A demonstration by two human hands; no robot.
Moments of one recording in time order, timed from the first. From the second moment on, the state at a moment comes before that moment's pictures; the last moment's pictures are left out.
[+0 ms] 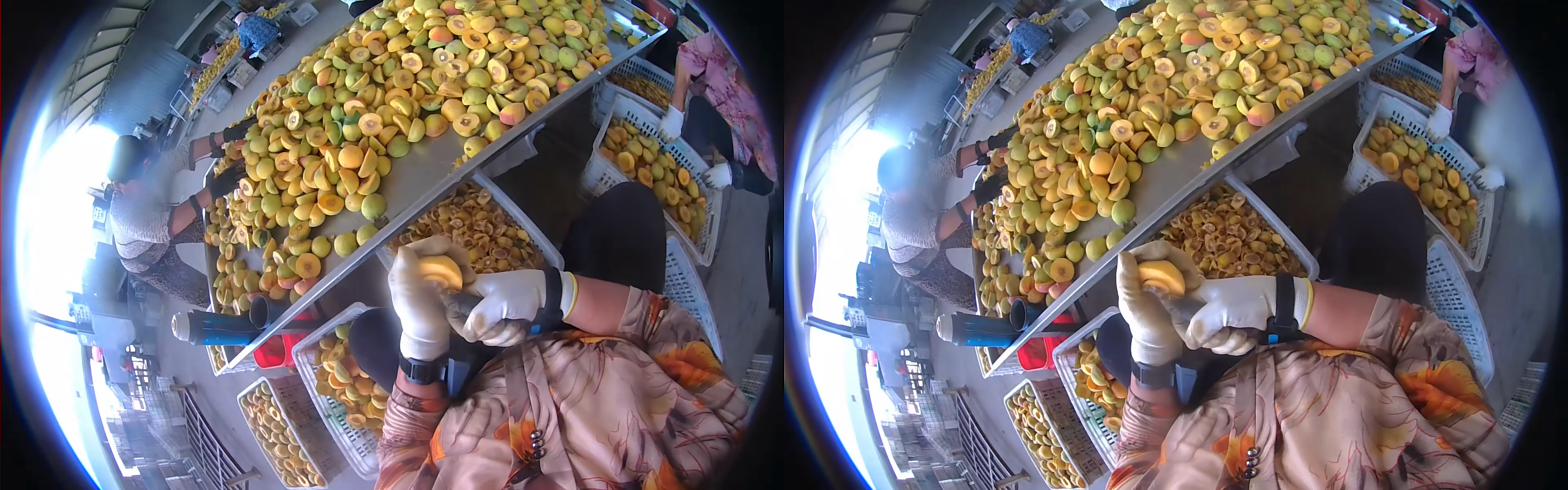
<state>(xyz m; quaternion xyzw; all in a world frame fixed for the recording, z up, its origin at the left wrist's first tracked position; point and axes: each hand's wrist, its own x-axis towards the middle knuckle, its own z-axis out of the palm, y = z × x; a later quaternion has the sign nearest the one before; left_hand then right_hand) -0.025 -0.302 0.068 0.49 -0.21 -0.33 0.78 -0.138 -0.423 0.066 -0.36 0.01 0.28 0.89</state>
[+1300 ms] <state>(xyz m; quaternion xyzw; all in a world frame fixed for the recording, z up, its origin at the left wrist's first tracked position) -0.006 0.114 -0.113 0.95 0.06 -0.13 0.27 -0.136 -0.432 -0.109 -0.90 0.08 0.19 0.38</state>
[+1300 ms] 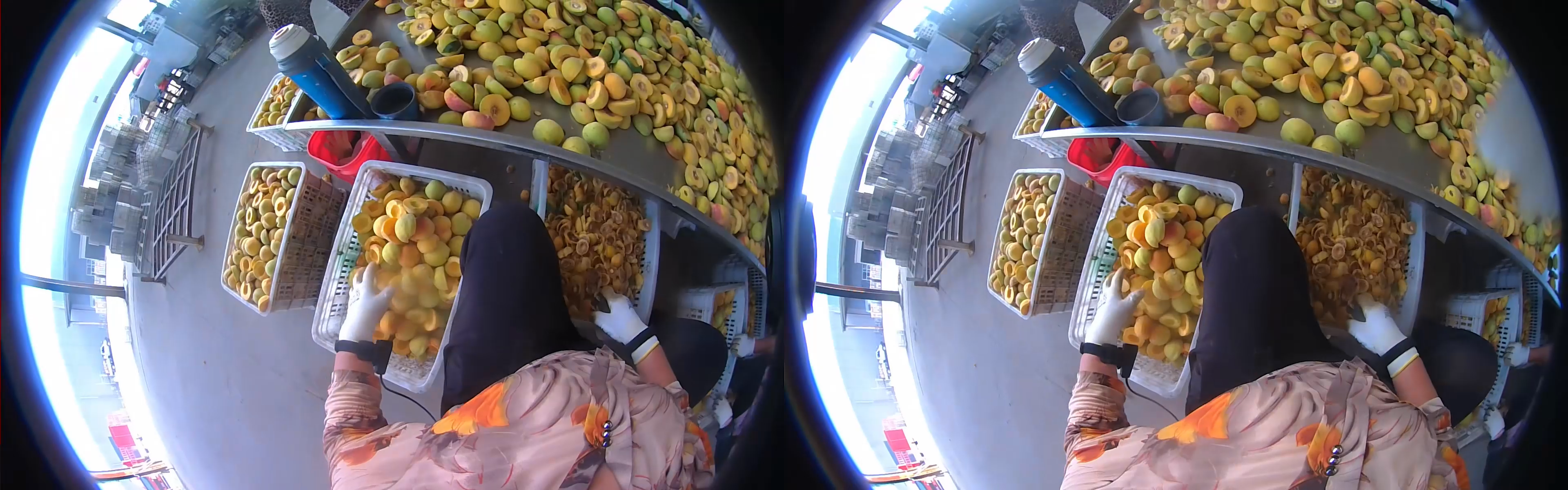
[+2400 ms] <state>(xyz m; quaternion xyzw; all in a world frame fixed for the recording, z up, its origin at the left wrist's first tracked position) -0.079 0.162 -0.149 0.93 0.13 -0.33 0.04 -0.142 -0.425 -0.106 -0.91 0.10 0.15 0.38</state>
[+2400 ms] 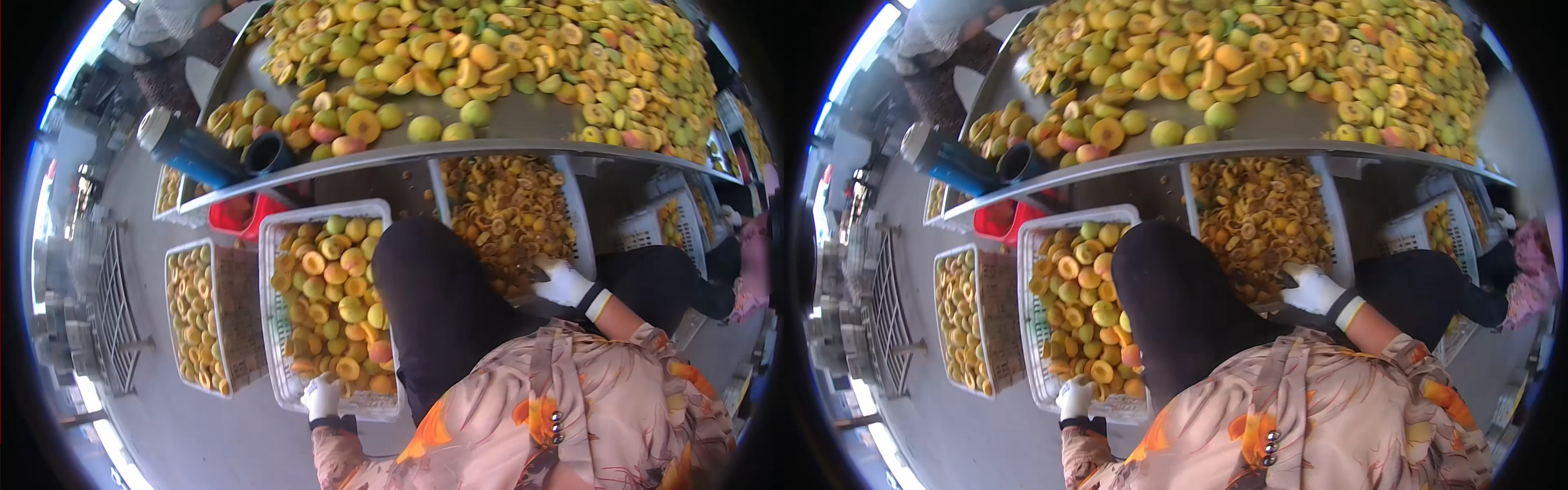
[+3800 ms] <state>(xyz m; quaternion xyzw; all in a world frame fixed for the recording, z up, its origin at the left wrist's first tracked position) 0.051 -0.299 -0.040 0.78 -0.57 -0.22 0.15 -0.583 -0.251 -0.184 -0.15 0.76 -0.37 0.52</state>
